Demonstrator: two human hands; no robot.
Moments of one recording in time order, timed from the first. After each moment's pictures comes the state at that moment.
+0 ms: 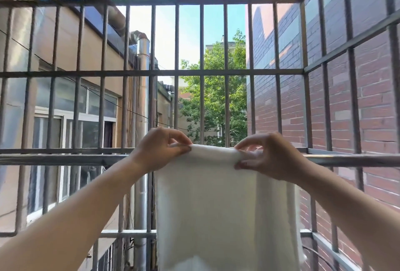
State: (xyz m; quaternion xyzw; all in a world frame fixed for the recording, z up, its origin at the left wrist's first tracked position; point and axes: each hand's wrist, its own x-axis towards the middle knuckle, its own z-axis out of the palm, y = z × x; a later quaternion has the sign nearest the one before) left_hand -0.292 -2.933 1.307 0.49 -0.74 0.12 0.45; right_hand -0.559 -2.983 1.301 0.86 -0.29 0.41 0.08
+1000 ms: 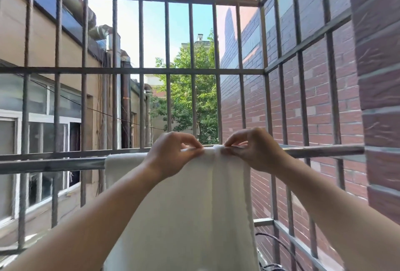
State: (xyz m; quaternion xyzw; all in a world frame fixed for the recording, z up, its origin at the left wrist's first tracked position) left_hand -0.395 -2.964 1.296 0.45 -0.76 0.10 0.46; right_hand -0.617 -2.990 1.301 0.83 -0.30 0.46 0.05
